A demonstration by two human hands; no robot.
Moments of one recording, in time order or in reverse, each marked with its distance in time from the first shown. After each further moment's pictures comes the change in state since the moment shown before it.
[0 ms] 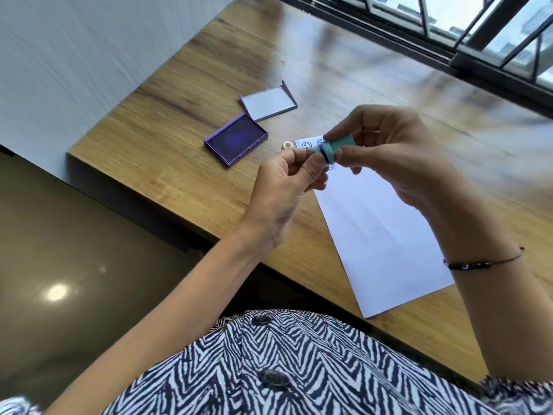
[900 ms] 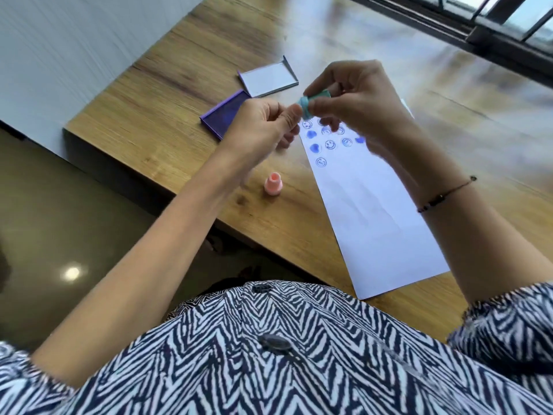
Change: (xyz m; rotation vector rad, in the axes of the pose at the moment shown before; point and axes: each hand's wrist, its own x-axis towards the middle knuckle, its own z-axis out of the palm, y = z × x) left_hand 0.041 0.011 -0.026 0.523 0.021 0.057; right_hand 0.043 0.019 0.011 -0.167 0.113 0.024
